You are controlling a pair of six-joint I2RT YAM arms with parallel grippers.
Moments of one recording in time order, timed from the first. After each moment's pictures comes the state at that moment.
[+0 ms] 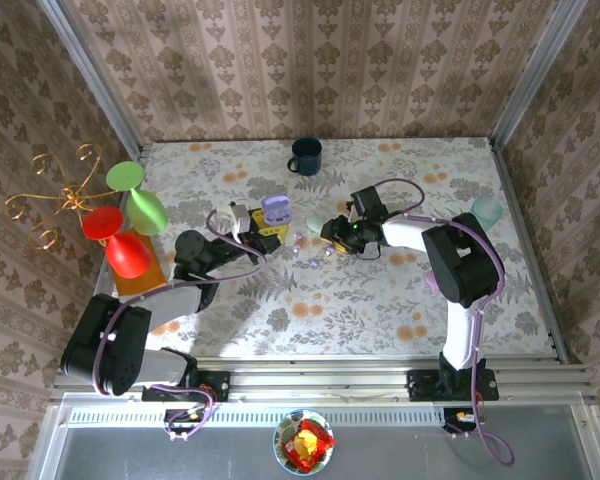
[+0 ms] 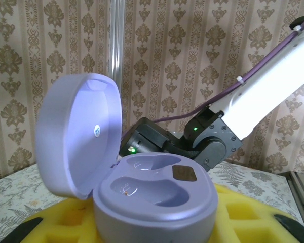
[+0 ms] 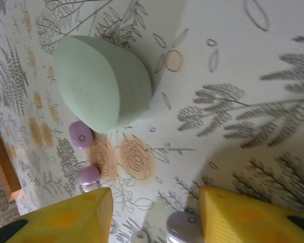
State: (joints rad) left arm -0.42 1.33 0.43 1.18 0.80 -0.28; right arm 0.39 1.95 1.11 -0.11 -0.44 0.83
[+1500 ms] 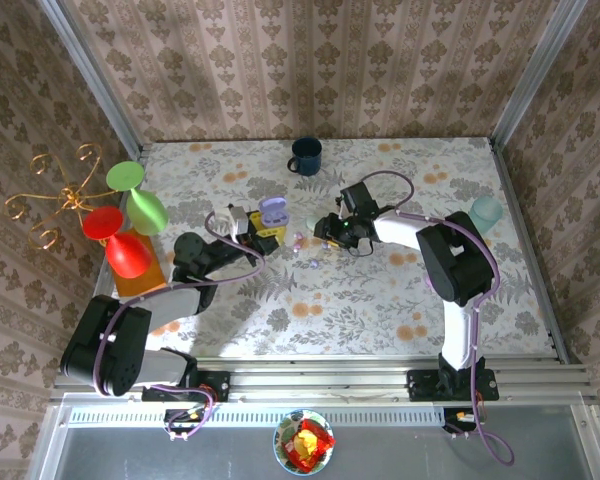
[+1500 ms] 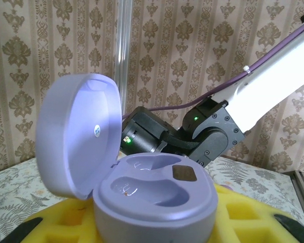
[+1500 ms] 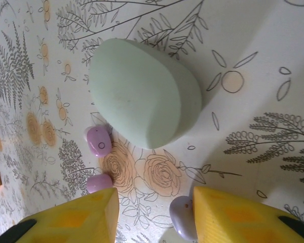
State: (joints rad) left arm -0.40 1.33 0.41 1.18 0.79 -0.28; right arm 0.43 1.99 1.22 -0.17 -0.40 0.73
